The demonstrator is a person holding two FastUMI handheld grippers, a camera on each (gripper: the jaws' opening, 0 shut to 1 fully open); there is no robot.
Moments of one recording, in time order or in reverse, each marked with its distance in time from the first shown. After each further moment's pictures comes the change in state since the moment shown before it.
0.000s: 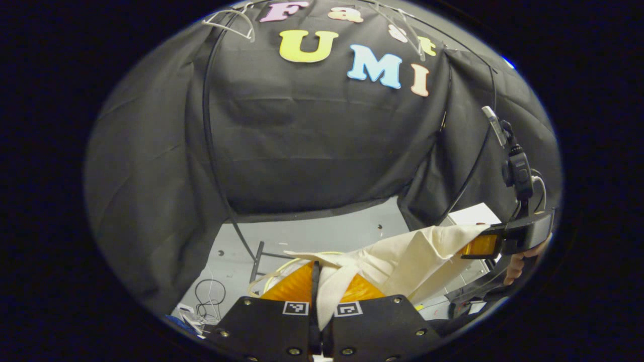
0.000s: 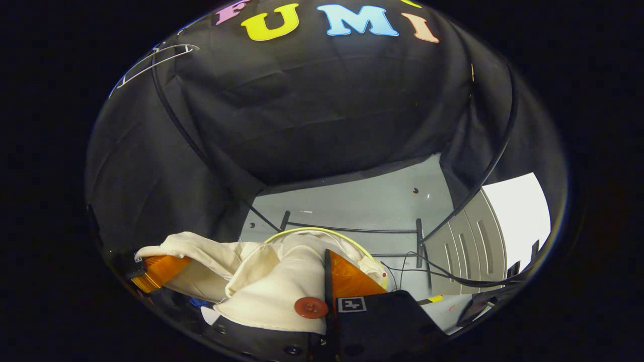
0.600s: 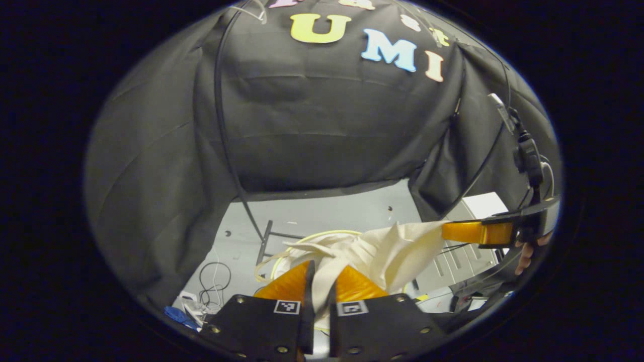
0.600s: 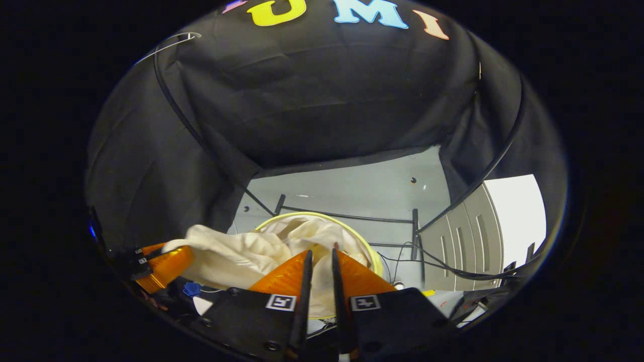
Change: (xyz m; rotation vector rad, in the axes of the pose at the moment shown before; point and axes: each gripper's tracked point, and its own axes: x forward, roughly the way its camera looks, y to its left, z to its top) left arm 0.009 0.030 -0.039 -0.038 0.101 0.060; right arm 0.012 0.009 -0.015 -0.025 0.089 -0.005
